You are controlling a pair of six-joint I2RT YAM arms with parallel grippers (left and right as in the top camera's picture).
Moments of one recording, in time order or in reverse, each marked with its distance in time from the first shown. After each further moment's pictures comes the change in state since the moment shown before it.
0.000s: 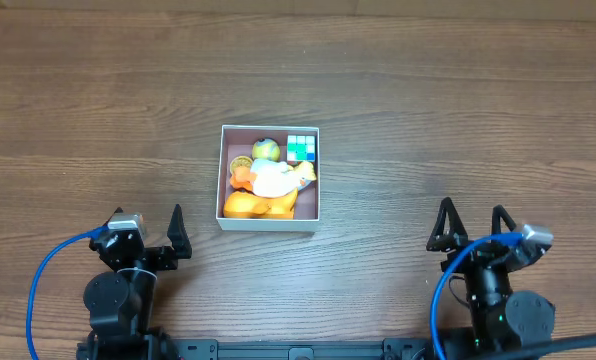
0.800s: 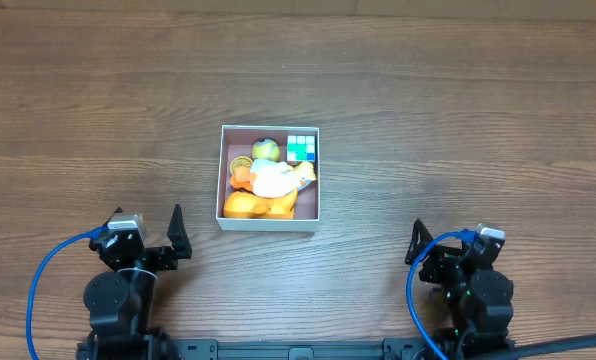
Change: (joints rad) left arm 0.000 0.000 0.000 0.000 0.000 0.000; right arm 0.005 -0.029 -0.215 -0.167 -0.011 -0.039
